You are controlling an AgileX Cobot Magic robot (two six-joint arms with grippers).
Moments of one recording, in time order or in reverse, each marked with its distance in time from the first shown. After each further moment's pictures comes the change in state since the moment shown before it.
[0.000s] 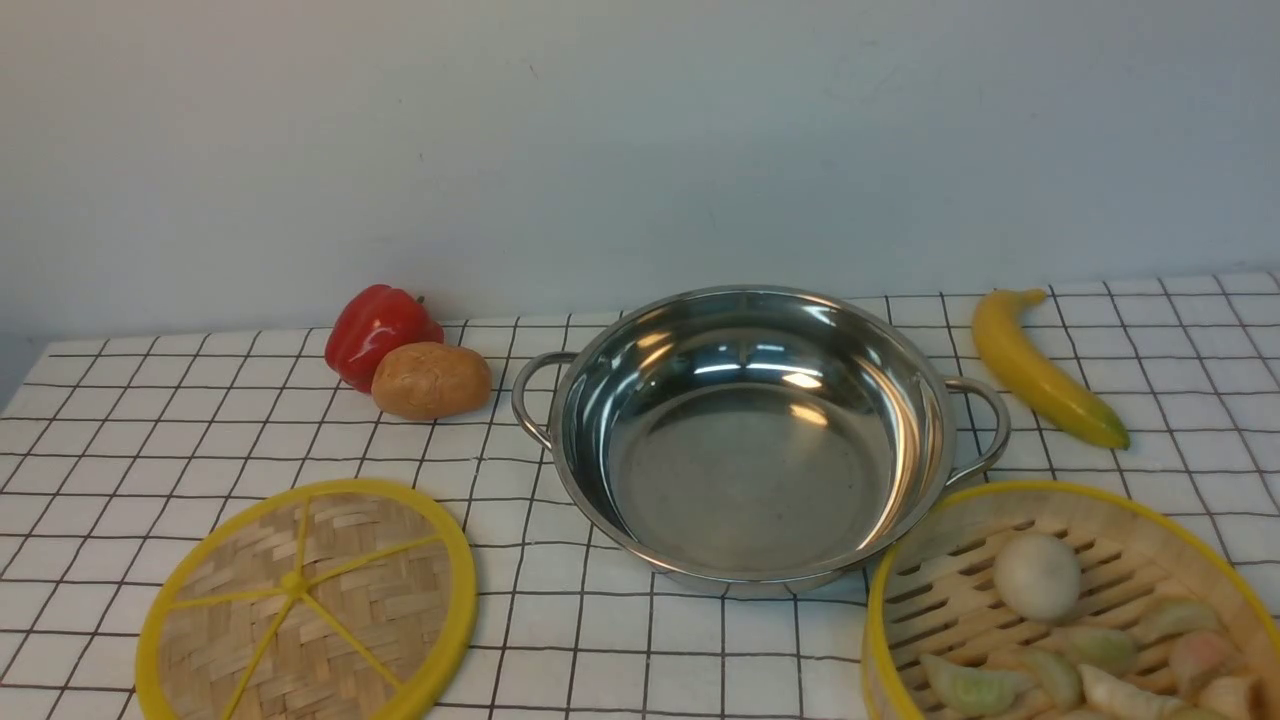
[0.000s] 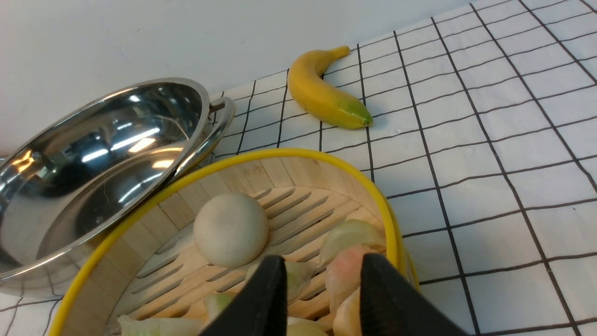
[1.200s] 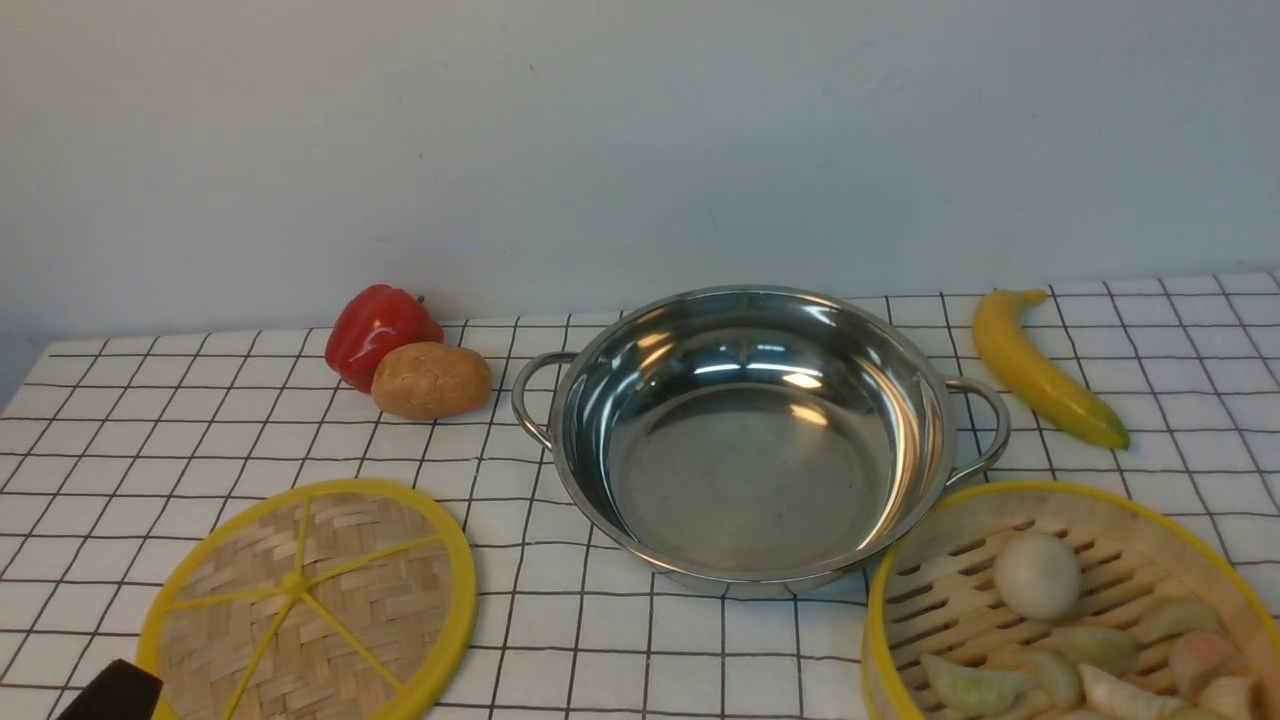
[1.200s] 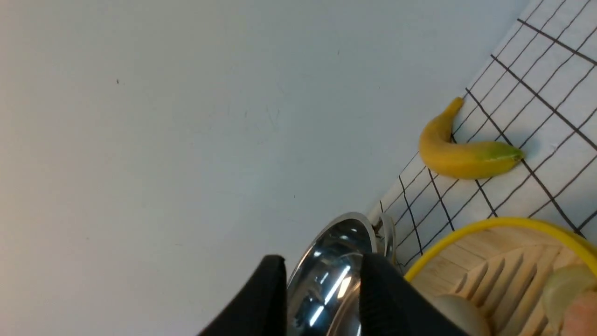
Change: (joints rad) right arm 0.000 0.000 0.000 0.599 -0.237 0.102; left arm -0.001 -0.001 0.000 -0.789 -0.136 -0.138
